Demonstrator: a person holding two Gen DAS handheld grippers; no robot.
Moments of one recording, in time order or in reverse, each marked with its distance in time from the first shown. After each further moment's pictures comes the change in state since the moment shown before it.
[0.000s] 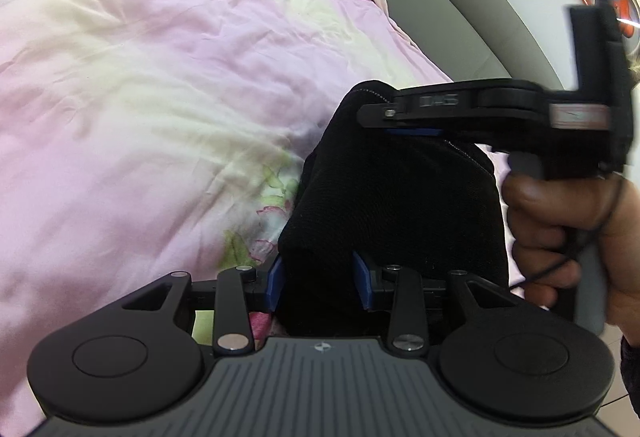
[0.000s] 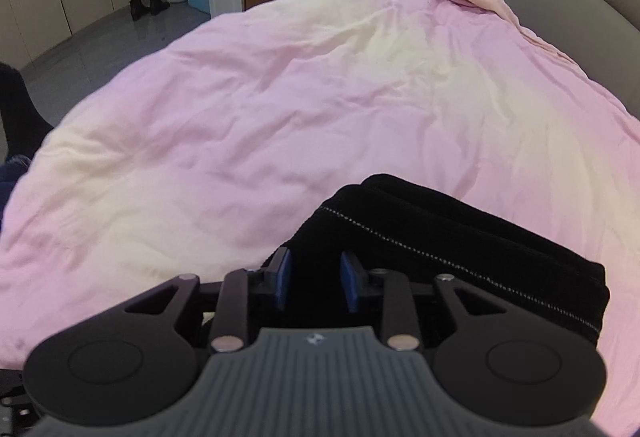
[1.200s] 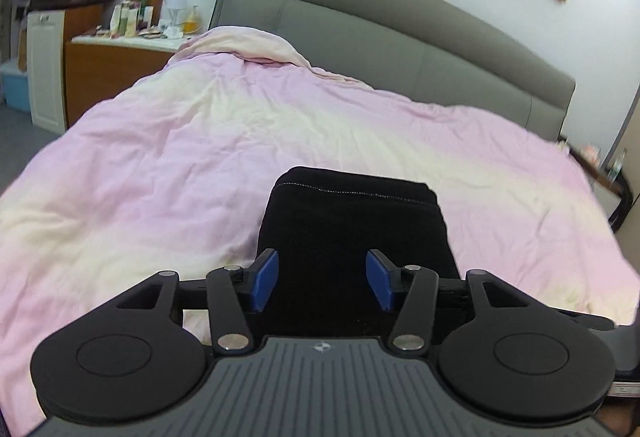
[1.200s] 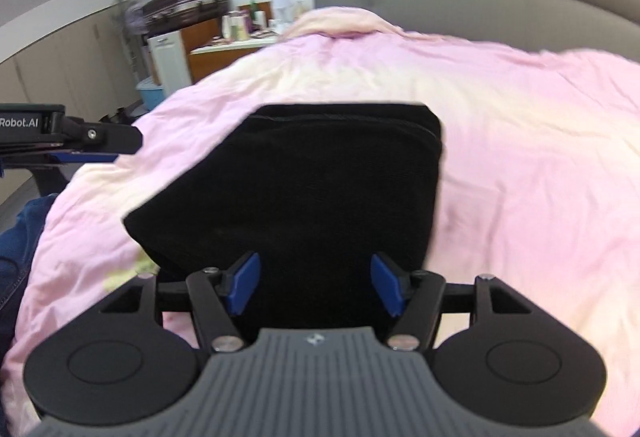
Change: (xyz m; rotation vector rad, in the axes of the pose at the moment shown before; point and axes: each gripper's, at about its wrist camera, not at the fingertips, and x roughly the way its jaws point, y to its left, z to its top) left arm -0.040 -0.113 0.011 0.465 -0.176 0.114; right arm -0.134 -0.060 -0.210 0.289 -0.261 -0.046
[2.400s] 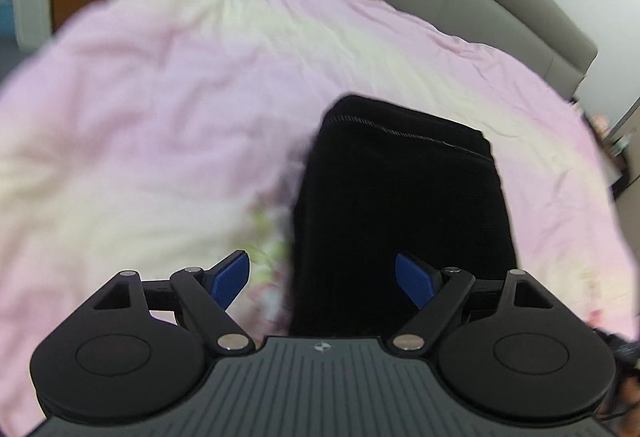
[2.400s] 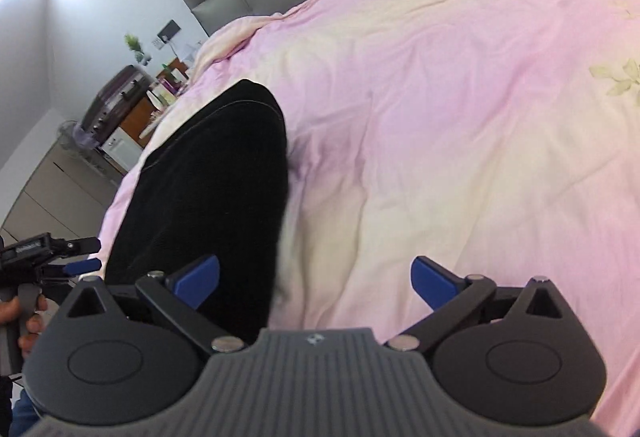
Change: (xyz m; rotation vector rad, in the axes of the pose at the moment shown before) left arm 0.068 0.074 0.008 -0.137 0.314 -0.103; right arm -0.011 -0.137 -0.061 0.528 0.000 0.056
